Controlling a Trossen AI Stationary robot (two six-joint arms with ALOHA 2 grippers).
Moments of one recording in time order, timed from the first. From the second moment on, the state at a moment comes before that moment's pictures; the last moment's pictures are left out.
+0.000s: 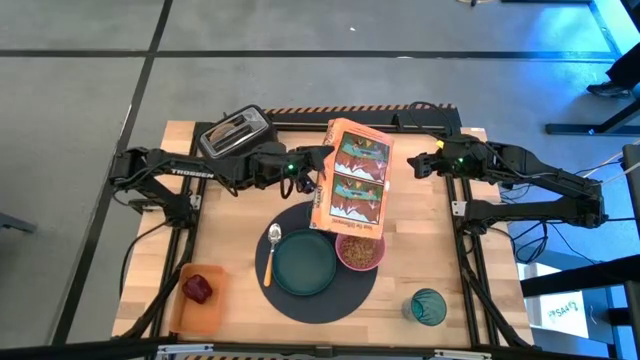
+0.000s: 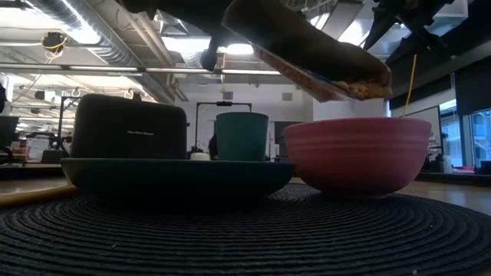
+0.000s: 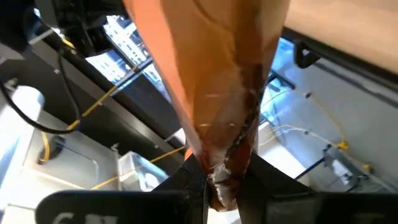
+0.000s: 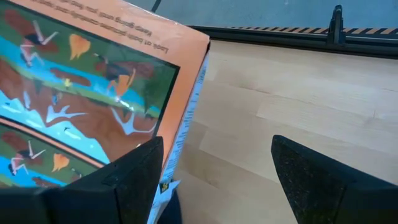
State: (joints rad) left arm 0.13 1.49 1.03 0.34 -0.43 2.12; right arm -0.26 0.84 1.02 -0.95 0.30 0.89
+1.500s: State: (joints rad) left arm 0.51 1.49 1.03 -0.02 0.31 1.06; right arm -0.26 0.83 1.24 -0.51 0.30 0.58
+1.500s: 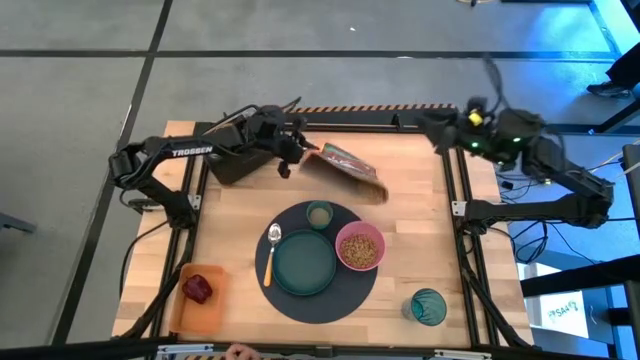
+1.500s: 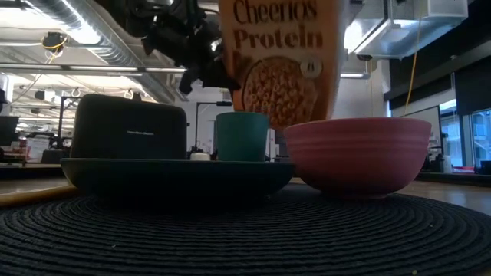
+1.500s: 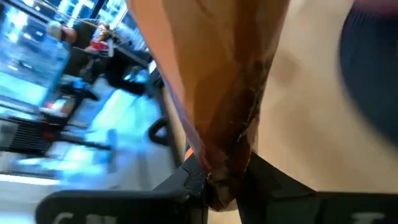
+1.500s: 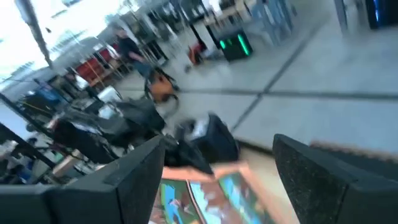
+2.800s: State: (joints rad) left arm 0.56 1.49 1.03 0.20 0.57 0.22; right arm -0.26 0.99 1.30 -0.39 0.12 0.20
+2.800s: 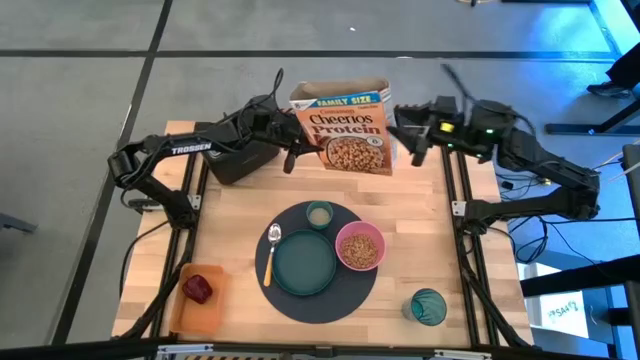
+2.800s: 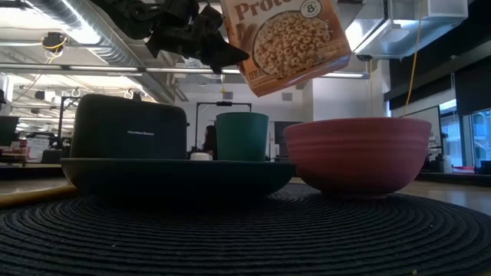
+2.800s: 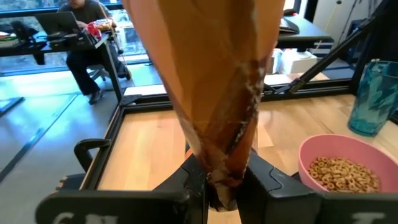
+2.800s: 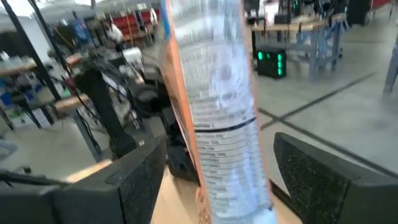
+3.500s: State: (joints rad) left arm 0.50 1.49 1.03 0.27 0.42 0.09; right arm -0.08 1.06 1.30 -0.49 0.68 0.13
